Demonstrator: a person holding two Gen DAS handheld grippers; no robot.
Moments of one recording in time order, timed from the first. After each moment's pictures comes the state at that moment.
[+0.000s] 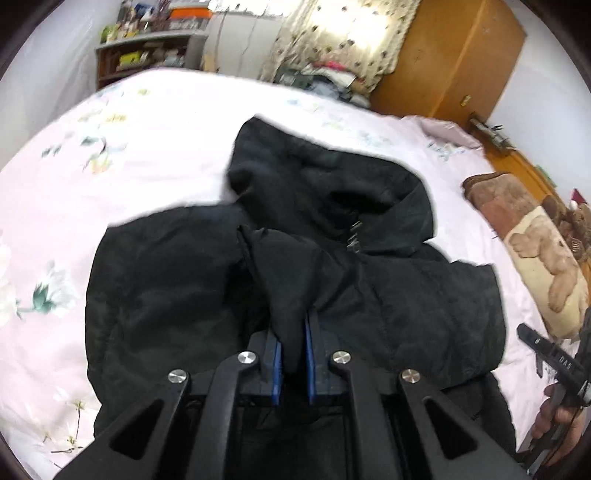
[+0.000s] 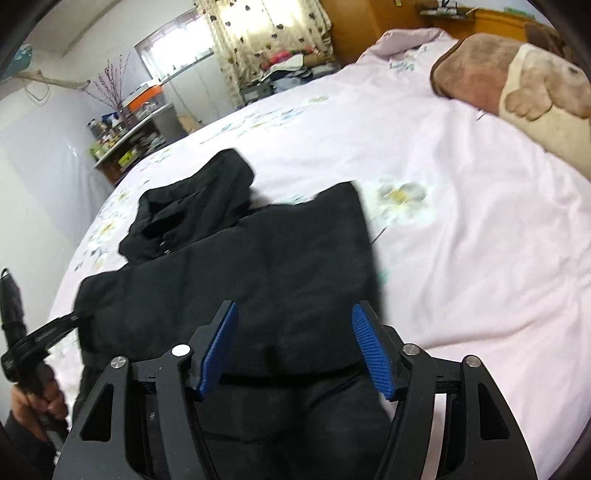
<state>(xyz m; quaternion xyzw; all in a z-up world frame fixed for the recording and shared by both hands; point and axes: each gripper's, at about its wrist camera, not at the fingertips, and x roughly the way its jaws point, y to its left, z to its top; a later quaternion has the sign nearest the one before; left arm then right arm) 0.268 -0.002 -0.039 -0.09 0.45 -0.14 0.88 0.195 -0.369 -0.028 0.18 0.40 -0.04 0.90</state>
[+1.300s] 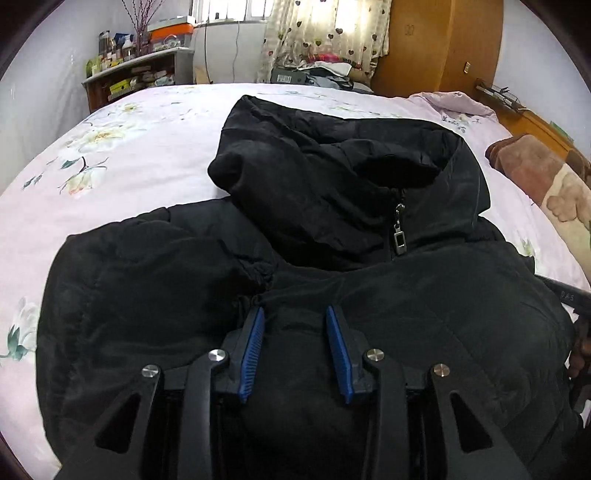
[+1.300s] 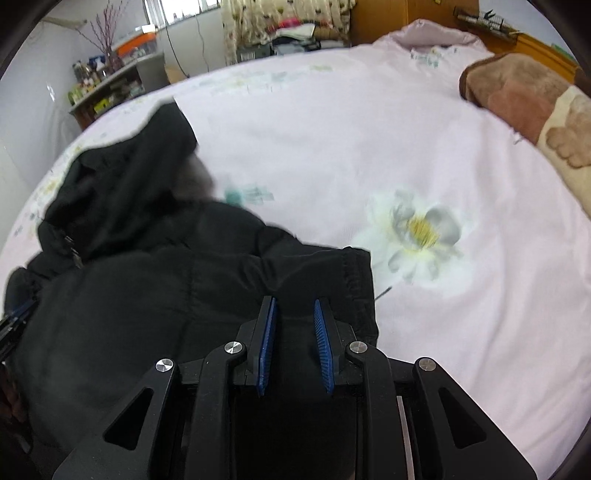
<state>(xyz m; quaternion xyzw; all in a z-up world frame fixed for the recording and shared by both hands) 0.310 -0.026 -0.094 0.00 0.41 -0.12 0.90 0.294 -0.390 -0.103 0.09 0.46 -0.06 0.88</state>
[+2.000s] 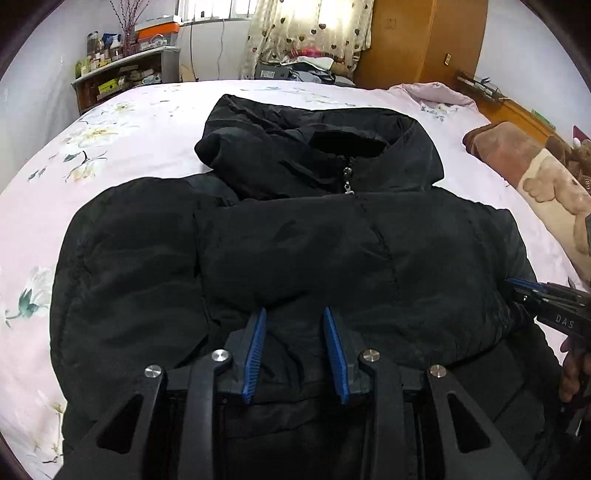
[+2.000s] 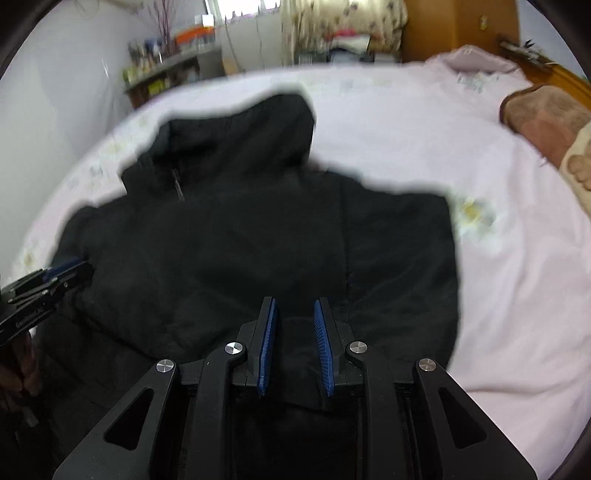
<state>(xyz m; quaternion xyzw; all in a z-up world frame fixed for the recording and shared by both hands) 0.250 -0.038 -0.070 0.00 0.43 -0.14 0.89 0.237 -0.302 -0.080 0.06 0.47 0.02 0.88</state>
